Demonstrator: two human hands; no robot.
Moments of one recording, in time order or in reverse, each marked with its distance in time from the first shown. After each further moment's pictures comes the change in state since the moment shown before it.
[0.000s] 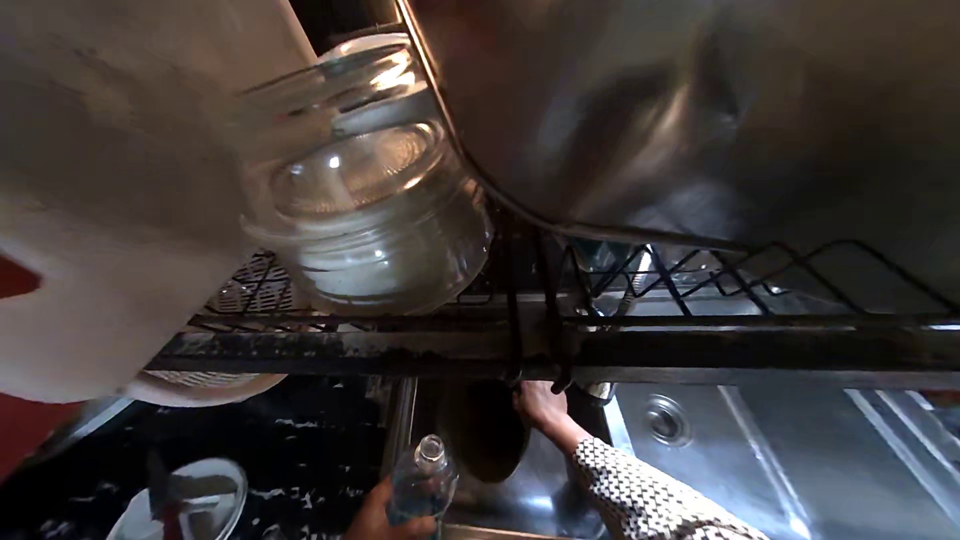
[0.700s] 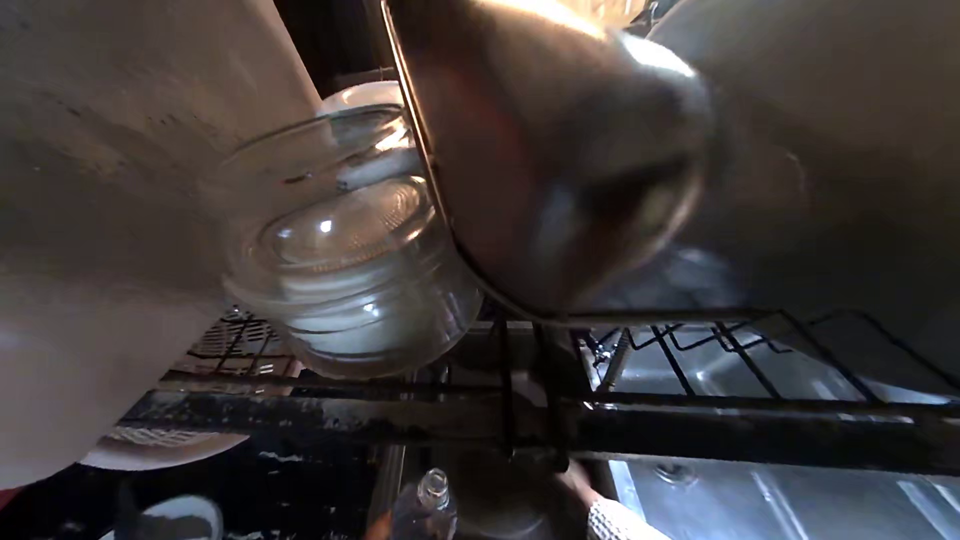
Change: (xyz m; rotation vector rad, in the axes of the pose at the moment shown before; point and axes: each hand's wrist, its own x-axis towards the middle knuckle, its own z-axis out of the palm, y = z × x) left_hand 0.013 0.004 0.007 0.029 -0.051 -0.051; right_hand 0.043 0.115 0.110 0.553 -0.136 0.384
